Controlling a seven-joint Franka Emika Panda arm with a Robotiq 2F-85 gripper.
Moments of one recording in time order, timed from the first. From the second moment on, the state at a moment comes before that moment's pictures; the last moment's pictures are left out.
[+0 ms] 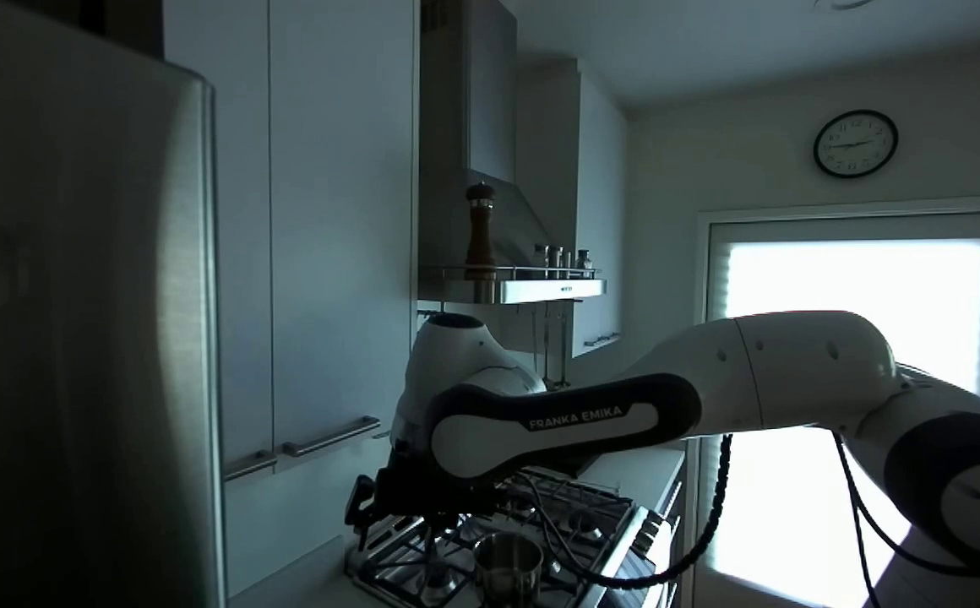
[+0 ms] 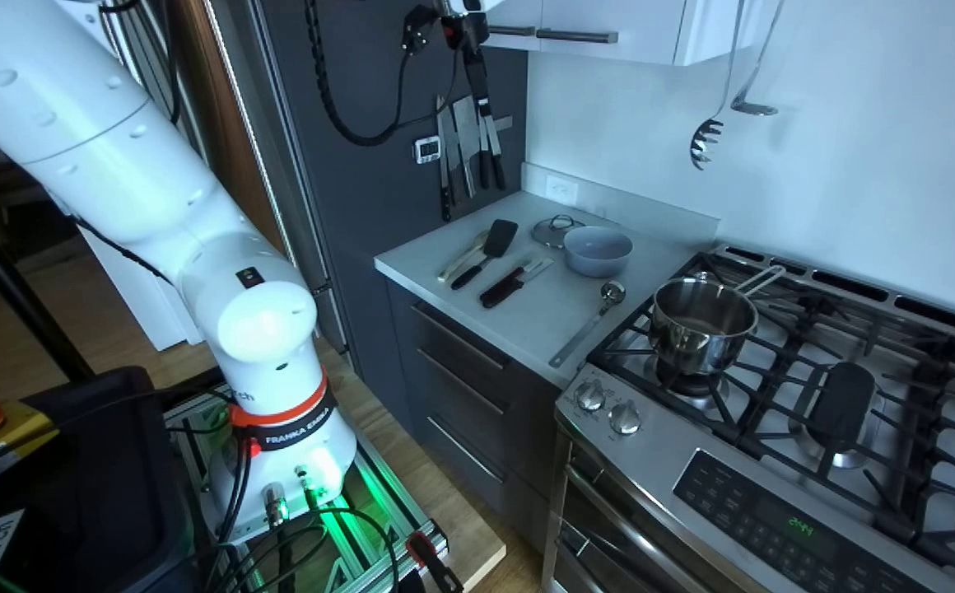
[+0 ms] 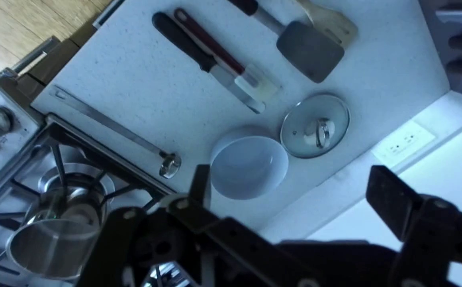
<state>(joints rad) 0.02 -0.33 0.28 -2.11 0.01 2.12 0.93</state>
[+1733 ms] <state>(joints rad) 0.05 -0.19 0.17 -2.06 0.26 2.71 1.04</state>
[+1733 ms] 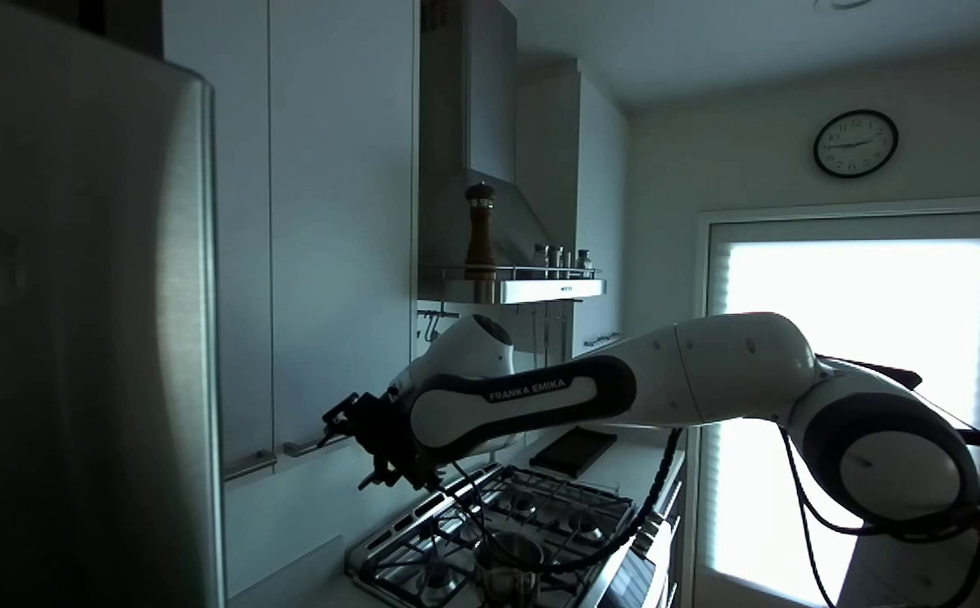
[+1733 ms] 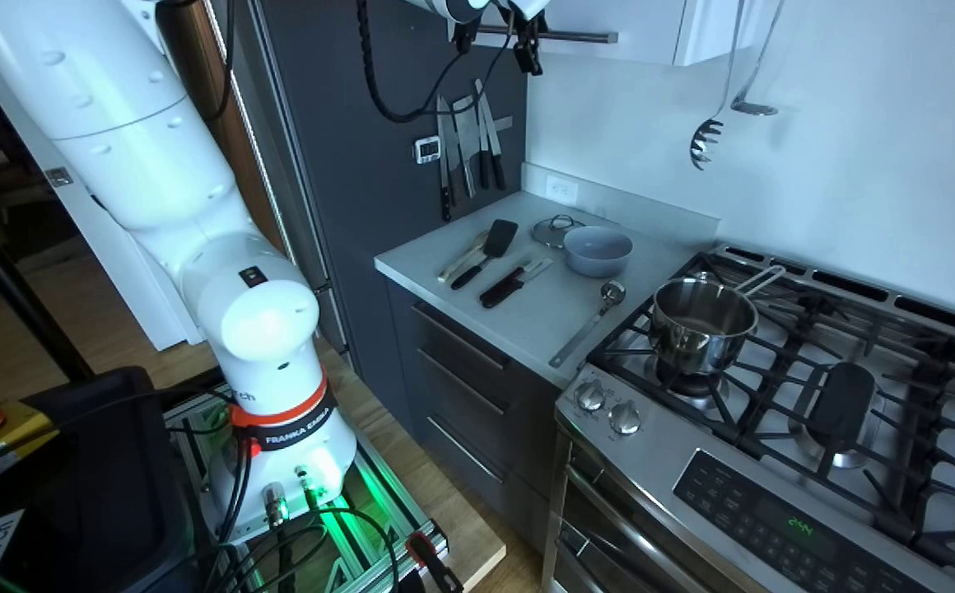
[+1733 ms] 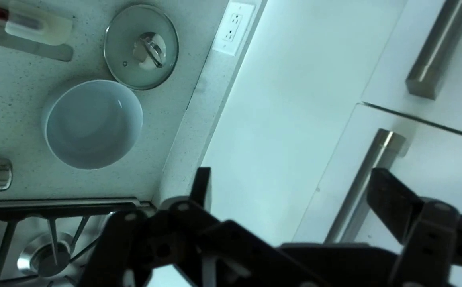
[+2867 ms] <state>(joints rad) 0.06 -0.10 0.17 -2.04 0.28 2.88 1.11</state>
